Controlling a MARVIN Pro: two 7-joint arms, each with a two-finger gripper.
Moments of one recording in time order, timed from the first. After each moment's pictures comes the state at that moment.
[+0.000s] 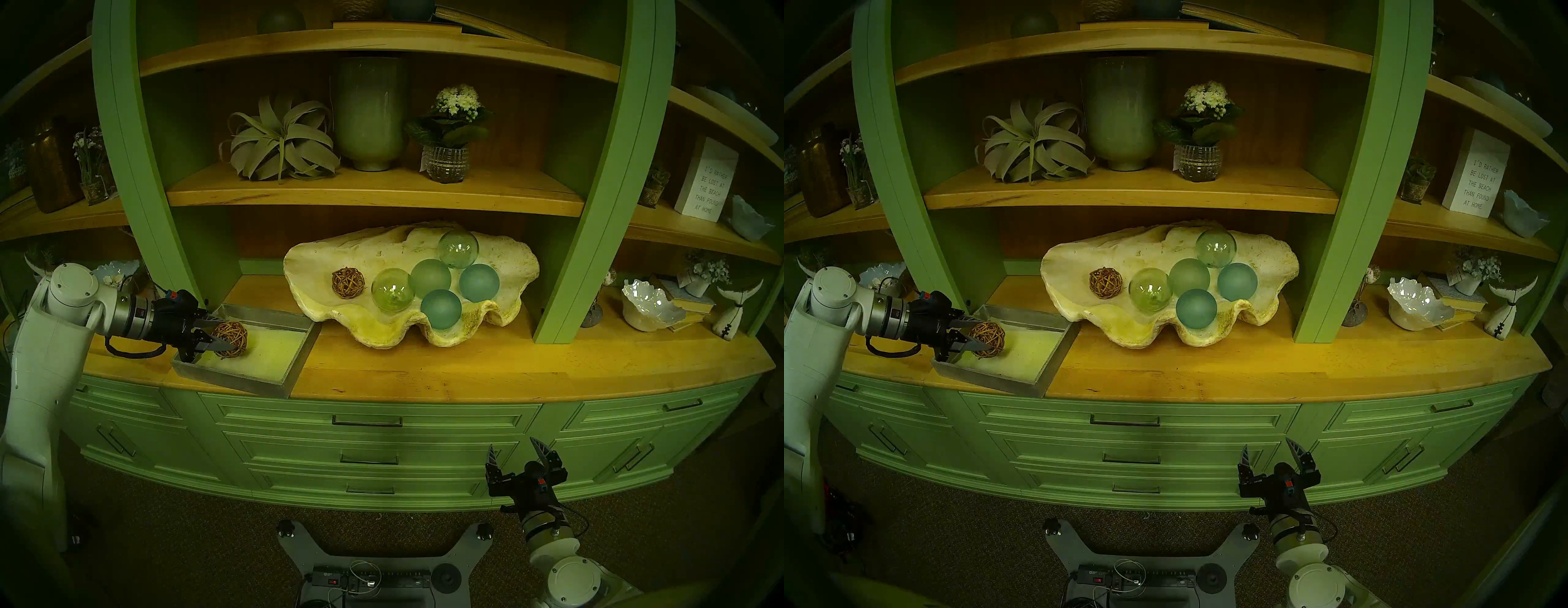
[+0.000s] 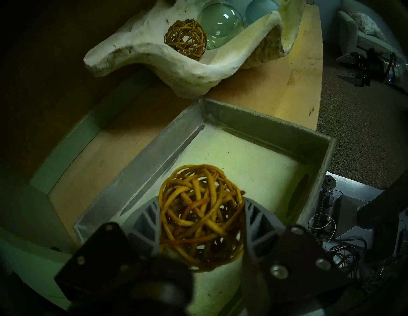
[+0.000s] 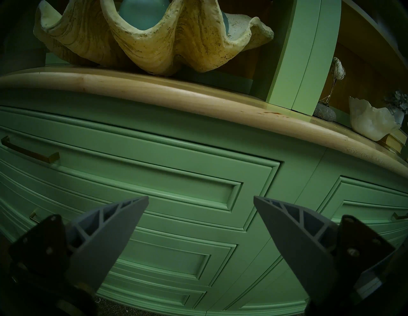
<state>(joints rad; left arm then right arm) 1.22 -0.73 -1.67 -1.29 0.04 0.12 -1.40 -2.26 -1.11 1.31 -1.76 0.11 -0.29 -0.40</state>
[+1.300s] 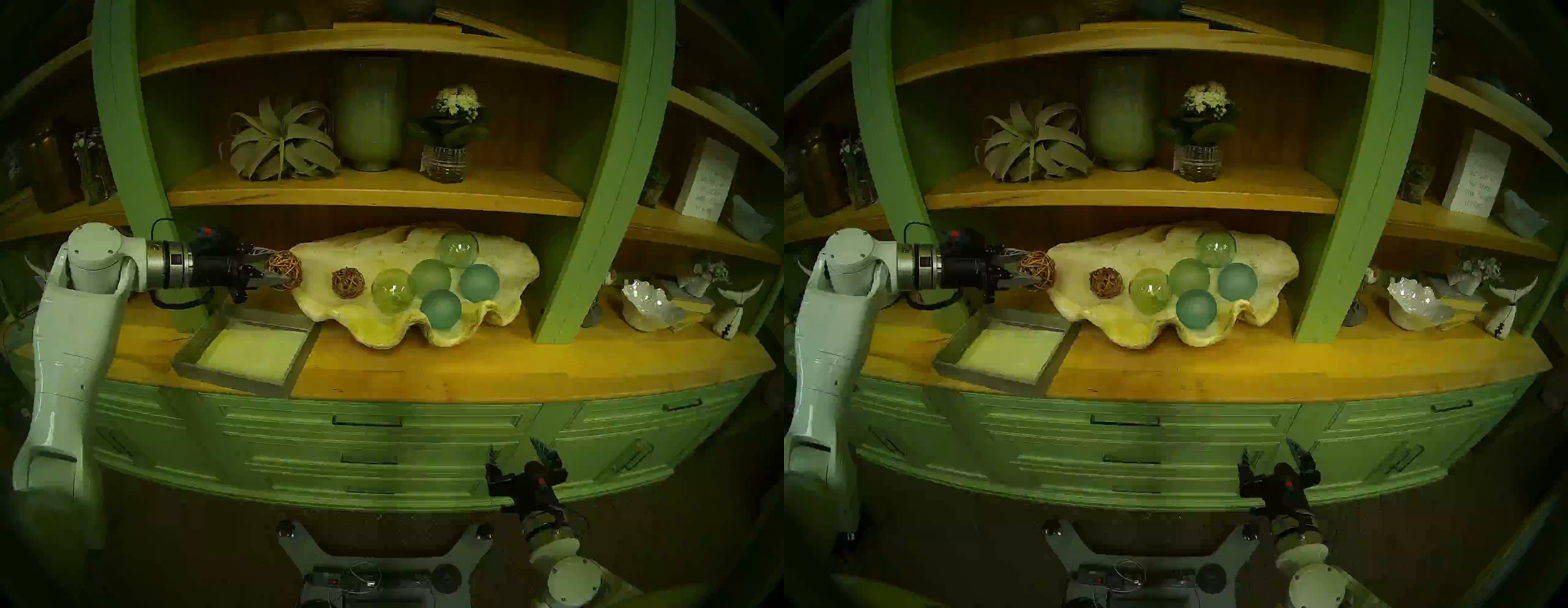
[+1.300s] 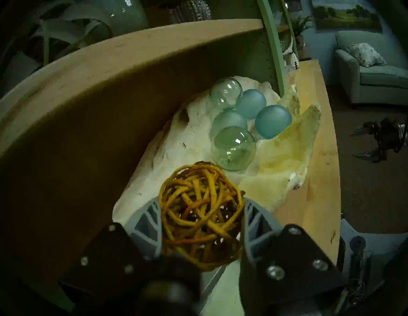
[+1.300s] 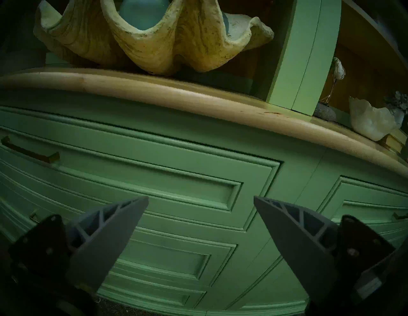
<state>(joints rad) 1.12 -0.92 -1.68 -1.48 -0.06 0.19 -1.29 -2.26 -1.11 1.31 -1.76 0.11 -0.29 -0.40</state>
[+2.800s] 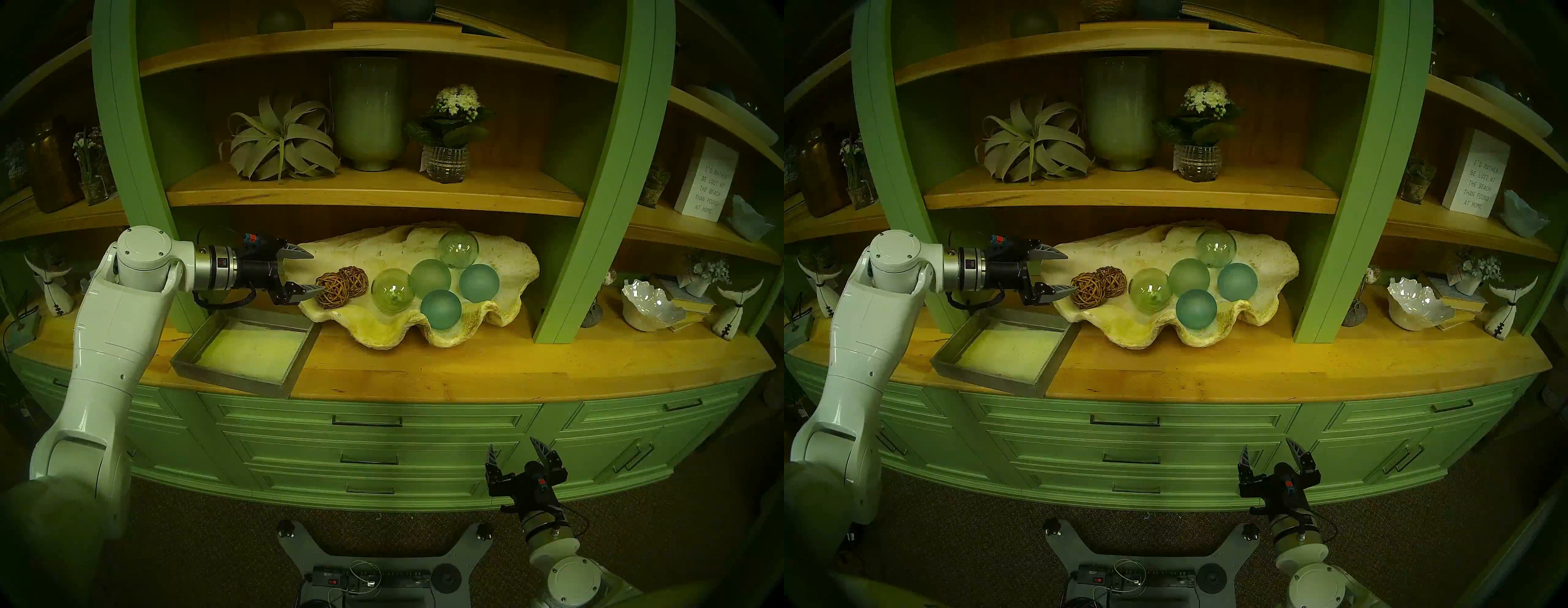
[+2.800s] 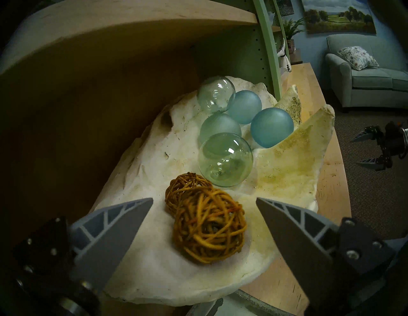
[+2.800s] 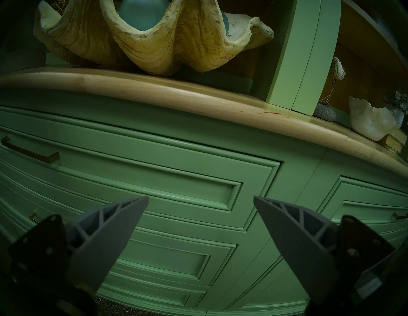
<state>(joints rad) 1.02 -0.99 -1.54 -1.38 -0.02 0.15 -1.25 -2.26 -1.11 1.31 -1.76 0.11 -0.29 -0.40</state>
